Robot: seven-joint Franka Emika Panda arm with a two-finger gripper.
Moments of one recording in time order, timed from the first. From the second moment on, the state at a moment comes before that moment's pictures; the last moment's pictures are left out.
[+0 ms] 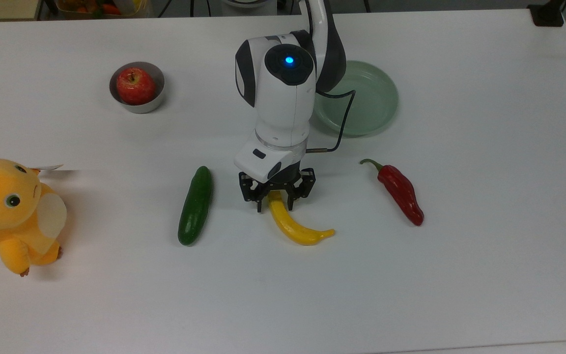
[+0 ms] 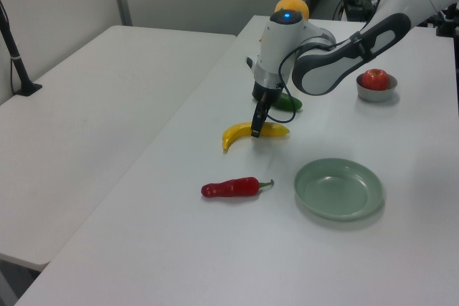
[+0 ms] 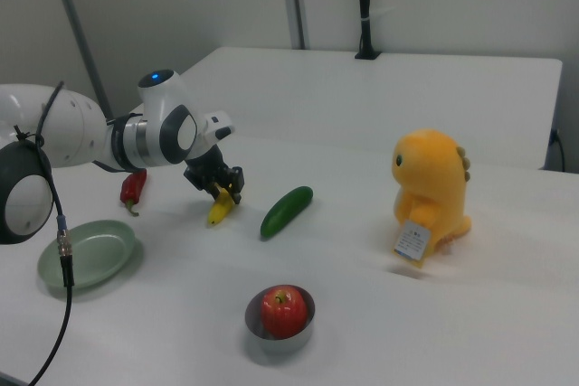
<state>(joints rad) 0.12 0.63 0.10 -1.55 -0.24 2.42 0.17</state>
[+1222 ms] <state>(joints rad) 0.15 0.32 0.13 -1.57 -0.18 2.06 0.24</state>
